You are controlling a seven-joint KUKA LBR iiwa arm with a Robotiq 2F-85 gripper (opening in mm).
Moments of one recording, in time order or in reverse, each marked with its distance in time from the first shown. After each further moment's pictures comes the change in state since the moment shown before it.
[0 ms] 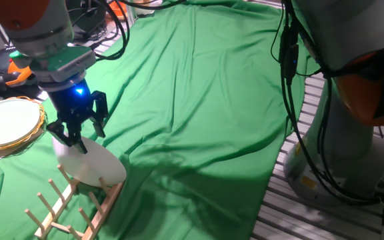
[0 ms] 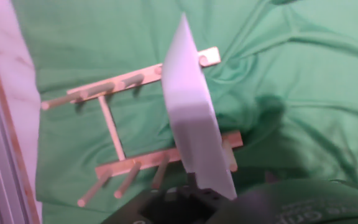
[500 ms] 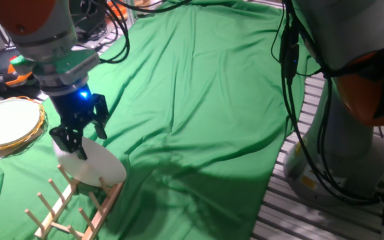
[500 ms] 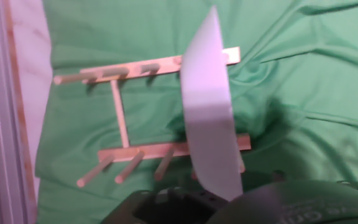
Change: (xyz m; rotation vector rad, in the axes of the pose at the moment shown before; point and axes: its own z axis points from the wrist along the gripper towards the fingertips) arm 0.010 0.008 0.013 -0.027 0.001 -0.095
